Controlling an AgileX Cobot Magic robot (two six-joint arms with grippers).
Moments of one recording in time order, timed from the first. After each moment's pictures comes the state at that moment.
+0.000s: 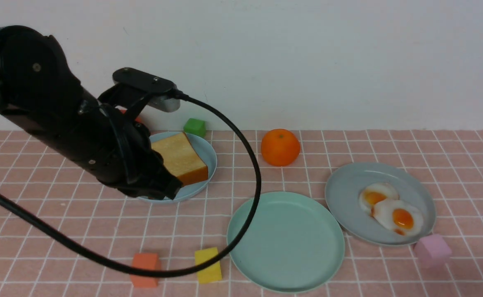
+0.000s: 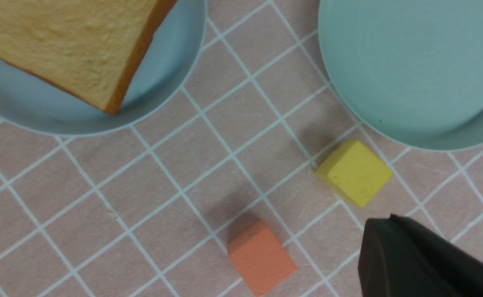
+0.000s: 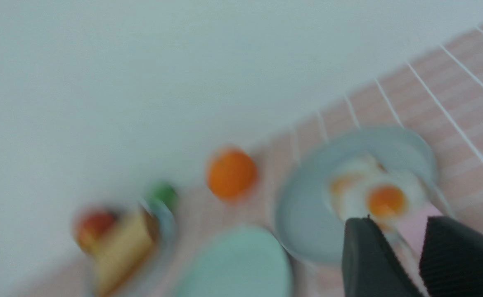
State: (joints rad) right arm 0.09 -0.01 0.03 0.37 0.10 0.21; left arm -0.38 1.48 -1.22 -0.23 0.85 0.27
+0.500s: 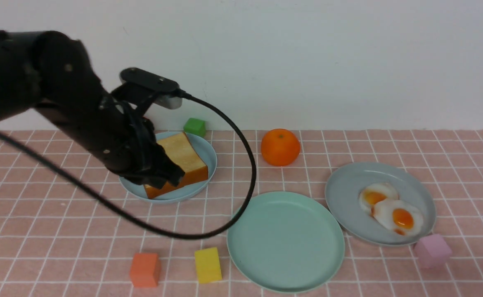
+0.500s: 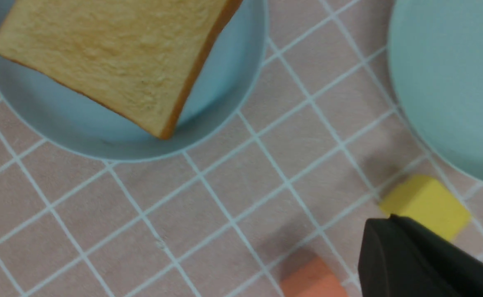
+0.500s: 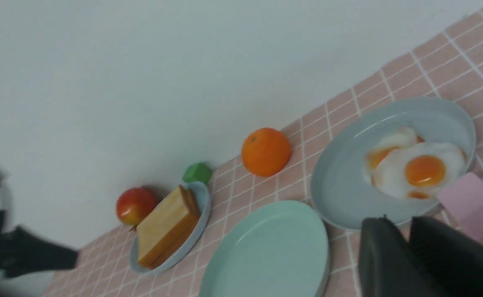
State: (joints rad) right arm 0.09 -0.01 -0.15 0.42 0.38 0.19; left arm -0.34 1.66 -1.33 -0.17 0.82 0.26
